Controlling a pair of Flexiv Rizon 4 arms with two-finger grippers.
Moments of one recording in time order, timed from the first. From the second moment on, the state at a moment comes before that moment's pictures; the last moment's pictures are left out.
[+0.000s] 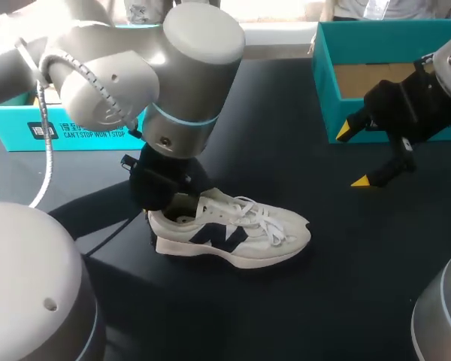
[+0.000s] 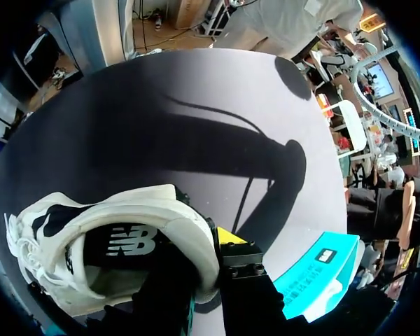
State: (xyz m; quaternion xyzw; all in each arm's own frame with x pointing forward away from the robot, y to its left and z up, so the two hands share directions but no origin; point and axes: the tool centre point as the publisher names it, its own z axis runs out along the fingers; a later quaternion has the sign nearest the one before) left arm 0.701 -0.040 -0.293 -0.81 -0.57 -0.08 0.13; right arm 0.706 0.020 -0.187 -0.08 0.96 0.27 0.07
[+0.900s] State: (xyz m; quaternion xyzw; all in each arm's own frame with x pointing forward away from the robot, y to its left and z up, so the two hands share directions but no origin) left arm 0.721 -0.040 -0.319 -0.80 -0.57 -0.12 0.11; right arm 0.706 0.020 -0.187 -0.08 0.96 0.27 0.06
